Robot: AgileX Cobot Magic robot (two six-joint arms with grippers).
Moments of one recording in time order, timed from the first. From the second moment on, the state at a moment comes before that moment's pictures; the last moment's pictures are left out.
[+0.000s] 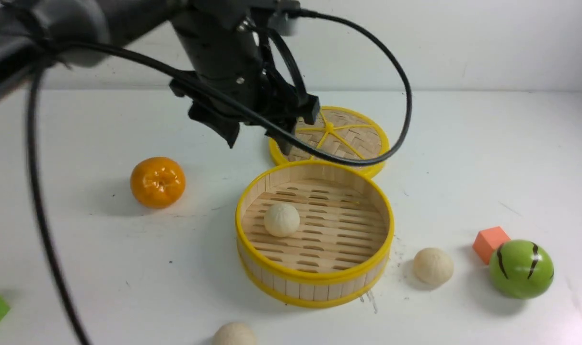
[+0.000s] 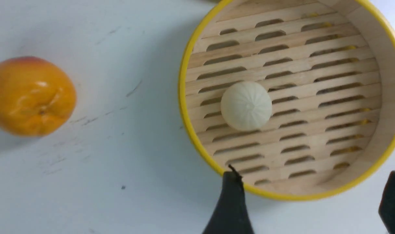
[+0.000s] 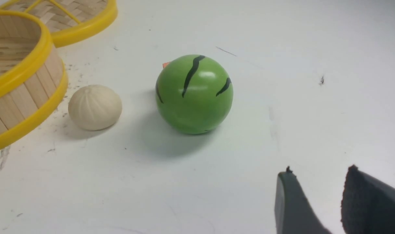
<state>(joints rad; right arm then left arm) -0.07 -0.01 0.02 0.01 0.39 0.10 -0.58 1.75 -1.83 0.06 1.23 -0.24</state>
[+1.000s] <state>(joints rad) -0.07 -0.01 0.02 0.01 0.39 0.10 -0.68 1.71 -0.96 0.03 0.63 -0.33</state>
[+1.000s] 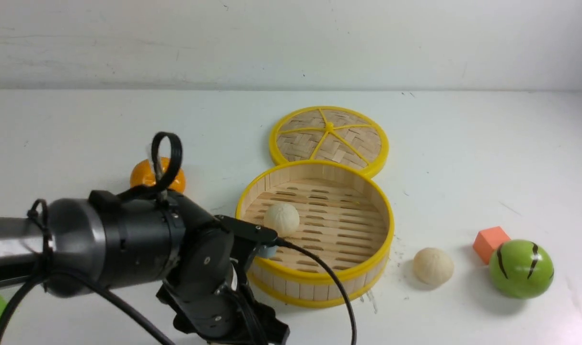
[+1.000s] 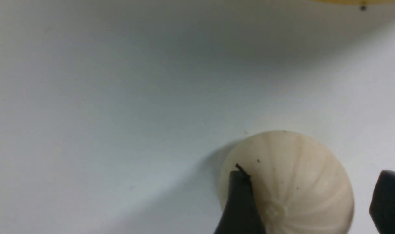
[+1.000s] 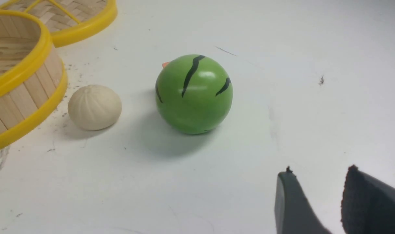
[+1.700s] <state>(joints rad) -0.07 -0.01 0.02 0.01 0.39 0.10 -0.68 1.88 -1.65 0.03 0.82 -0.18</state>
